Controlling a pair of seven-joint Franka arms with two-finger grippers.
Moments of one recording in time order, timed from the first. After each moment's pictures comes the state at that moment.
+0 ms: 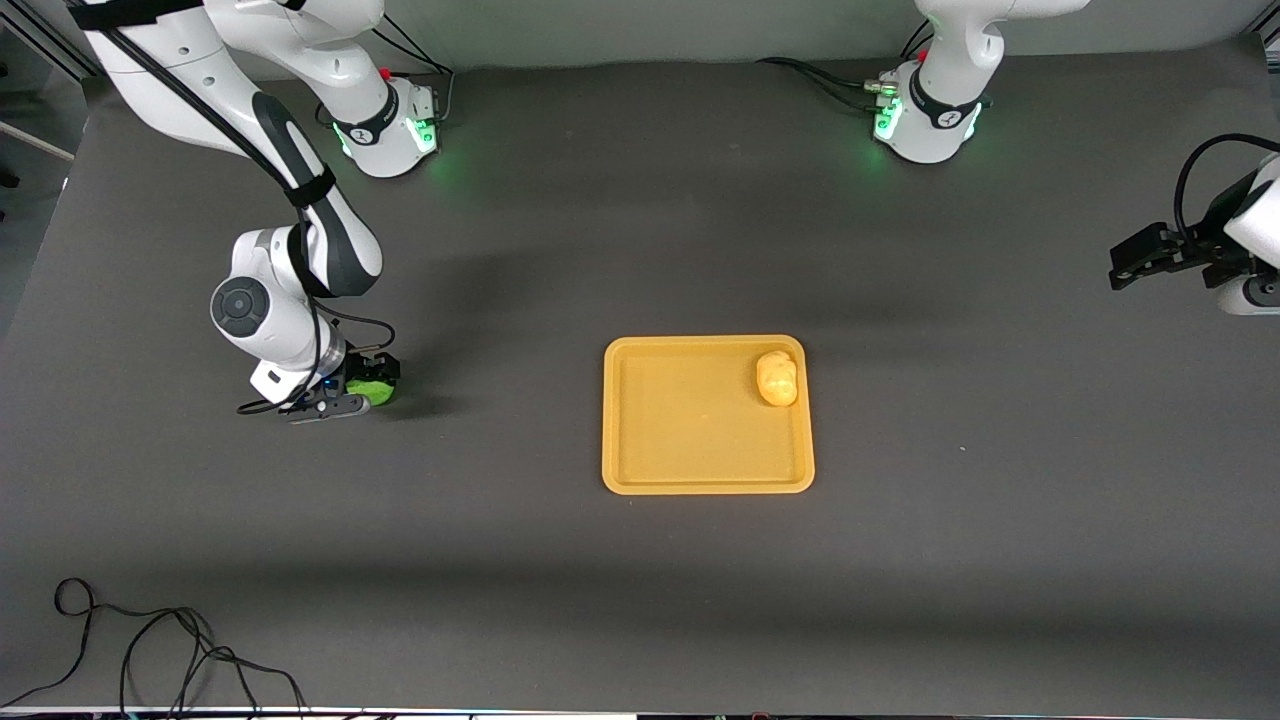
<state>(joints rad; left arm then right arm) -0.02 -0.06 0.04 -1.72 0.04 1.62 0.03 0.17 0.33 -0.08 -2.32 -0.01 2.59 -0.04</state>
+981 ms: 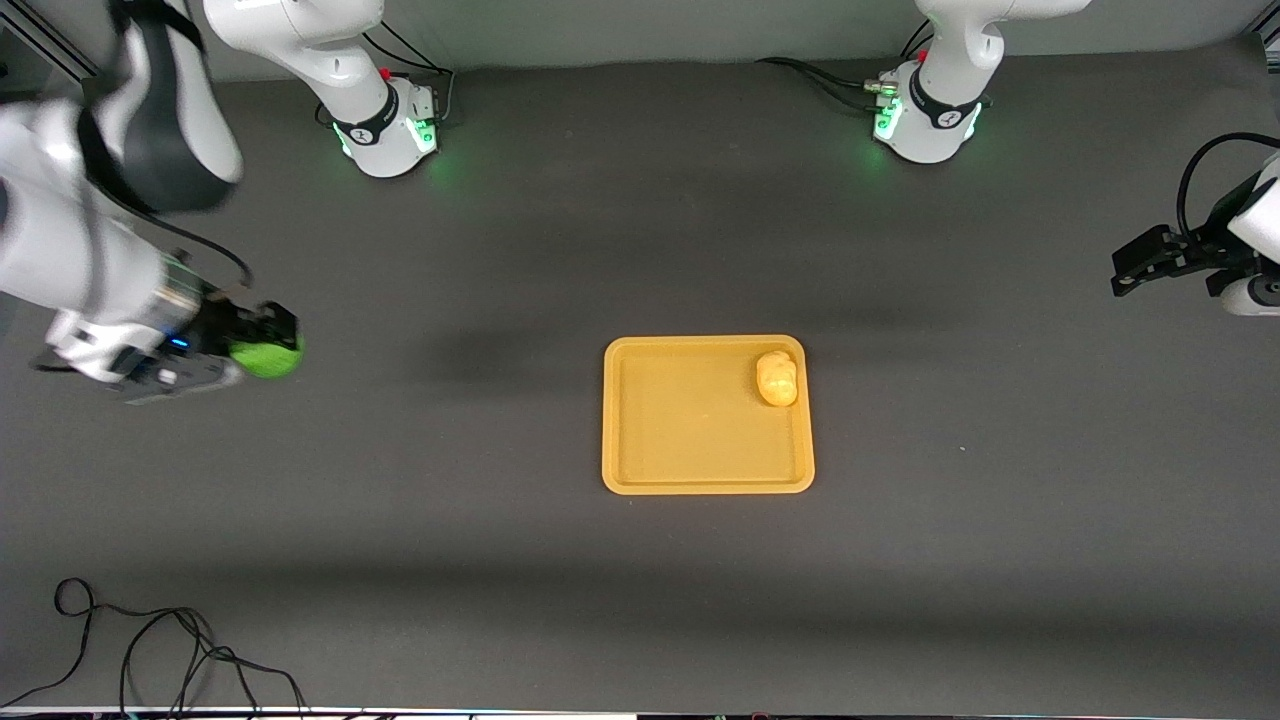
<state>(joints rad) -0.03 -0.06 0.04 -1.72 0.03 1.67 0.04 0.17 0.05 -0.09 -1.76 -0.01 1.74 -0.08</state>
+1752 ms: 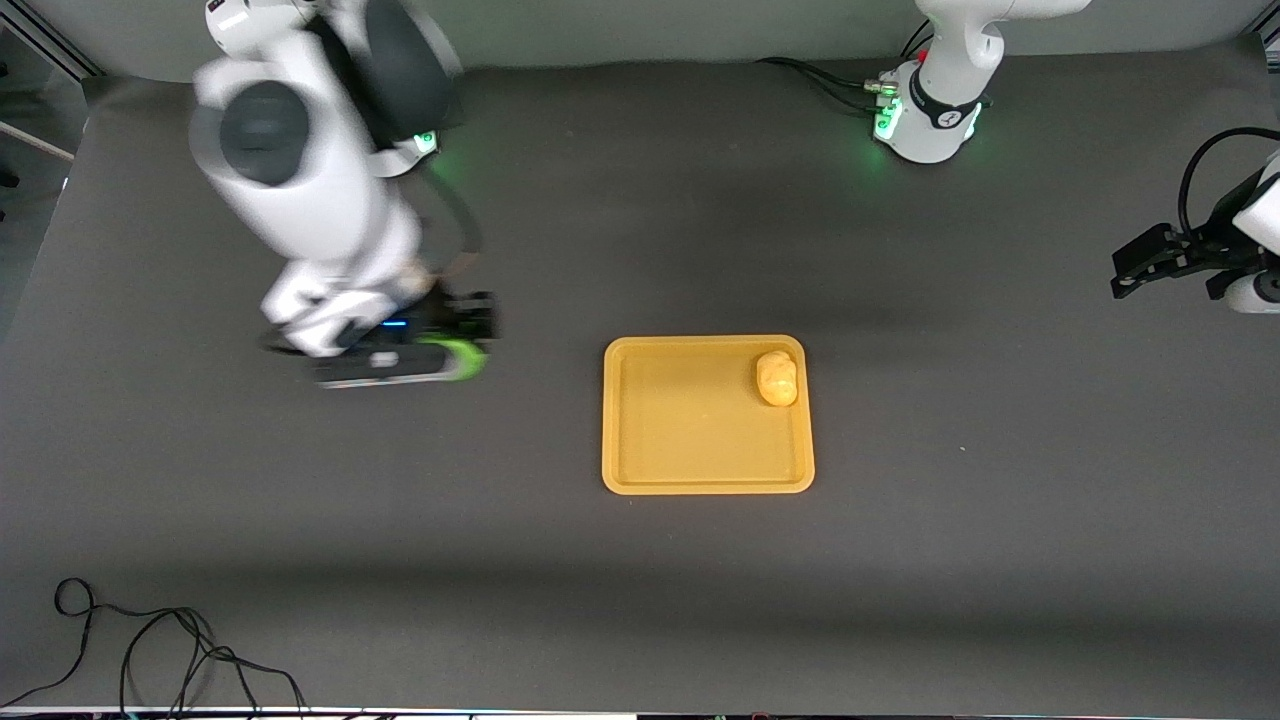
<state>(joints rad) -0.04 -0.06 0.04 -1.70 0.02 1.67 0.05 0.60 0.41 -0.06 -1.25 0.00 1.66 0.52</state>
